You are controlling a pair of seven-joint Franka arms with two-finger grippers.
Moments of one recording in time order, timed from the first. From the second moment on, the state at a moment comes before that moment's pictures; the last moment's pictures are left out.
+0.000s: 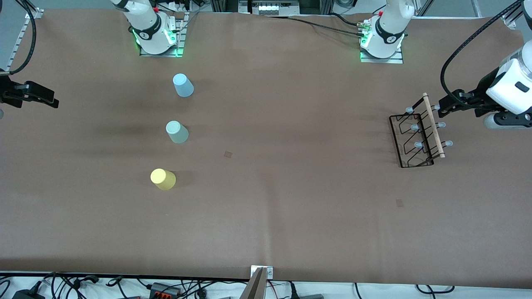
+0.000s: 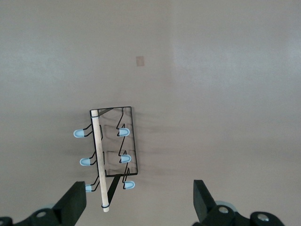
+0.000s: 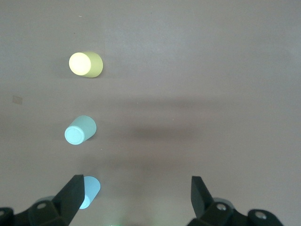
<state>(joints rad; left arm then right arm) -0.02 0.09 -0.04 -1.51 -0.01 1.56 -0.10 -0.07 0.08 -0.01 -1.51 -0.01 1.51 -0.08</state>
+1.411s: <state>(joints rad) 0.01 0.27 -0.03 -1.52 -0.01 1.48 -0.11 -0.03 0.08 0.05 -1.92 -0.01 1.85 0.03</state>
